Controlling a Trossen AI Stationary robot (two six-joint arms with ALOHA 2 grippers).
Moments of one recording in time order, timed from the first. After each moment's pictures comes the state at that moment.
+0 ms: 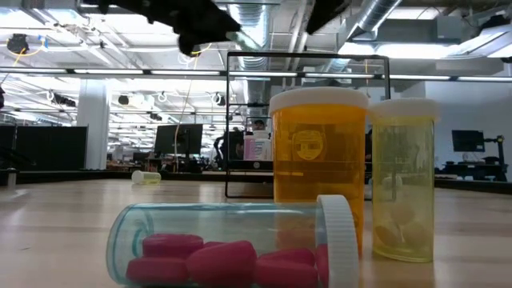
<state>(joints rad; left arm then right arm) 0.06 1.17 0.76 0.20 -0.18 -0.06 0.09 1.53 1.58 -0.96 0.55 0.06</state>
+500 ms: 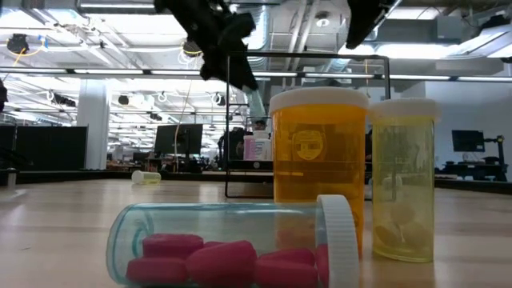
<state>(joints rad) 0.18 1.56 1.24 -0.45 -0.17 -0.14 0.06 1.47 1.55 -1.30 0.59 0.35</state>
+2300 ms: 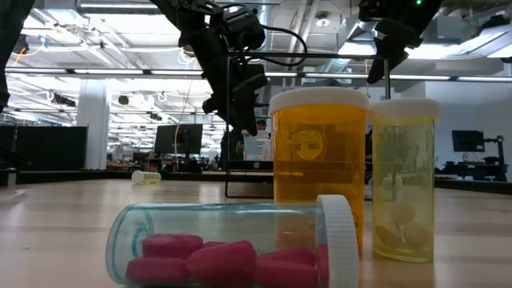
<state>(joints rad) 0.27 1.79 1.32 -0.51 -0.17 -0.22 0.02 1.17 1.05 -0.95 0.61 0.33</state>
